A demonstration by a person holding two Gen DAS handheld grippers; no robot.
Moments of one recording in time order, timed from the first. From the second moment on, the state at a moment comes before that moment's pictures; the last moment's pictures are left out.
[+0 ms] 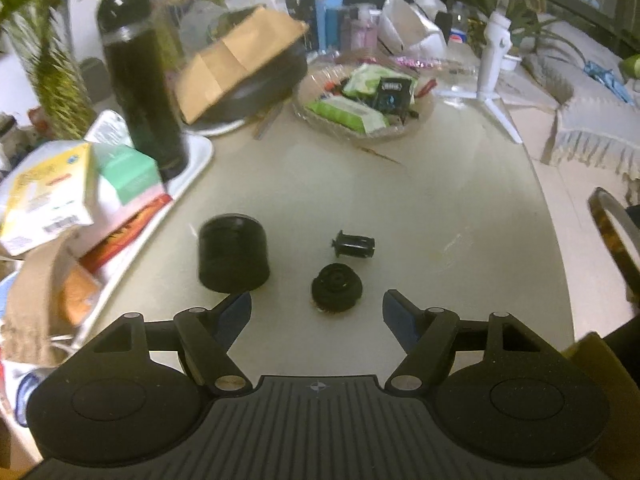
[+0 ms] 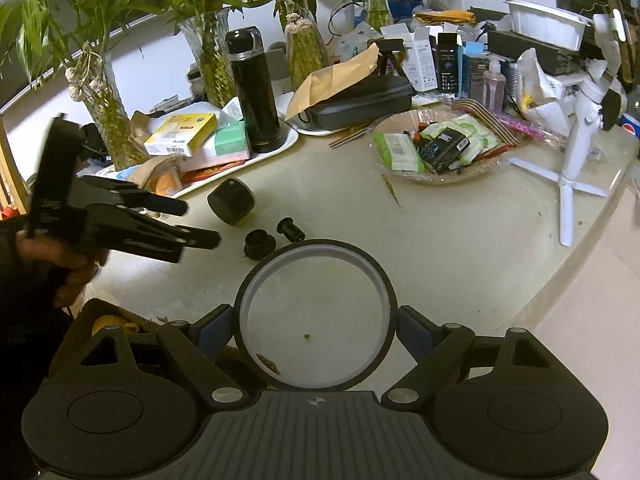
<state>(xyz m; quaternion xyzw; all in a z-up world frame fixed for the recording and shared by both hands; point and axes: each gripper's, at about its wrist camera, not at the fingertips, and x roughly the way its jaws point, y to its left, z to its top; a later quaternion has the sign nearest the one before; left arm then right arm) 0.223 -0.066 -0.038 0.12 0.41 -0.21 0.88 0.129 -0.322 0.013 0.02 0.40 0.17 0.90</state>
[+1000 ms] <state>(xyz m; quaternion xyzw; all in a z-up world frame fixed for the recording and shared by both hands) 0.273 -0.098 -0.084 0.12 0.49 -0.18 0.84 0.126 -0.326 0.016 0.03 0.38 0.17 0.91</state>
